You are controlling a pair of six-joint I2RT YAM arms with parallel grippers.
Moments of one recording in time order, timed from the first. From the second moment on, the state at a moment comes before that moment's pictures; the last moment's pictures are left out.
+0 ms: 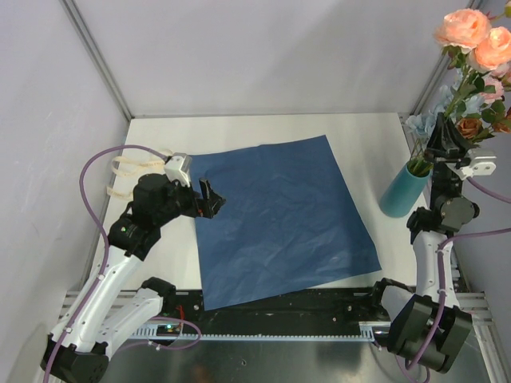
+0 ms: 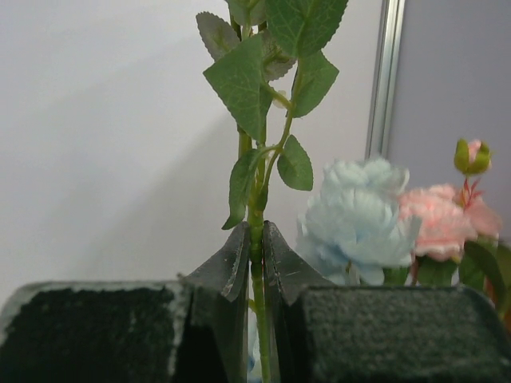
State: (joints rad) left arm -0.37 0.77 0.83 -0.49 0.22 -0.31; right arm -0.38 0.96 0.65 1.17 -0.29 0.19
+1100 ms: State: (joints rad) left arm -0.36 0.78 0.83 -0.49 0.22 -0.31; right arm -0.23 0.72 0.39 0.79 0.04 0.15
